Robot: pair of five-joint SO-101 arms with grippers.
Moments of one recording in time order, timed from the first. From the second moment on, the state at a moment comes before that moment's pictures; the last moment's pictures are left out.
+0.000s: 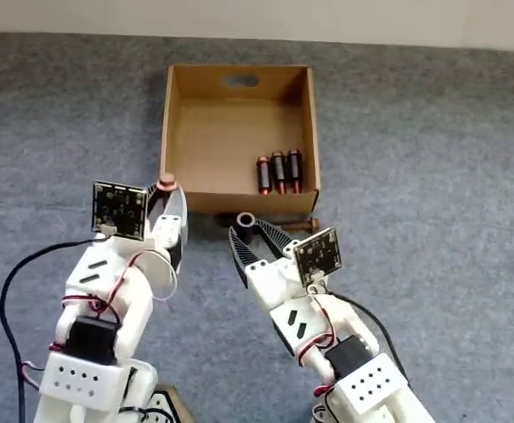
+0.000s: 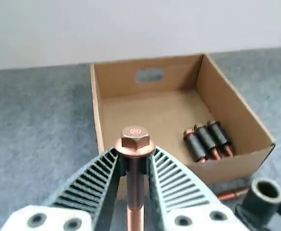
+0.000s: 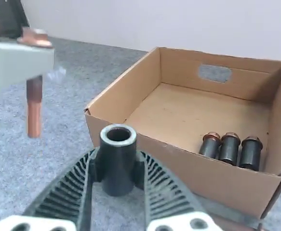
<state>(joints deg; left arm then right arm) 6.8 -81.5 72.2 35.5 2.8 -36.4 -78.1 95.7 0.8 -4.2</state>
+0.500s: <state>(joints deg) 22.4 -81.6 67.0 23.0 2.8 -36.4 -78.1 95.7 0.8 -4.2</state>
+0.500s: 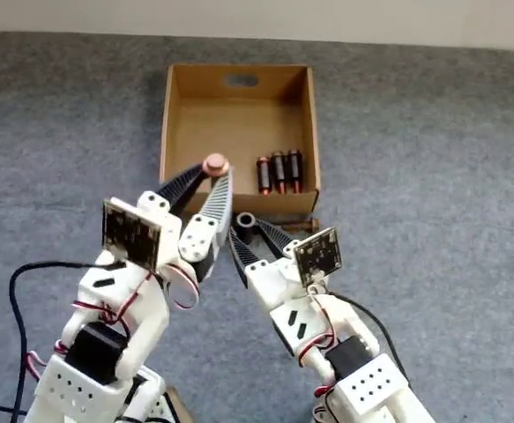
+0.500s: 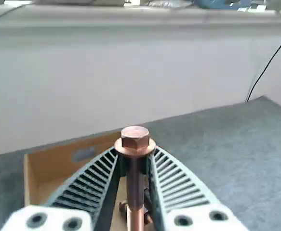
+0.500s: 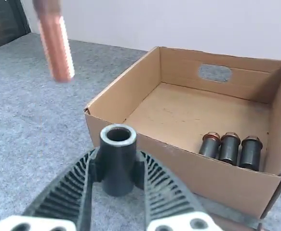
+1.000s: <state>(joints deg) 25.9 -81.5 70.8 16.5 9.4 -36.4 -78.1 95.7 0.8 -4.2</state>
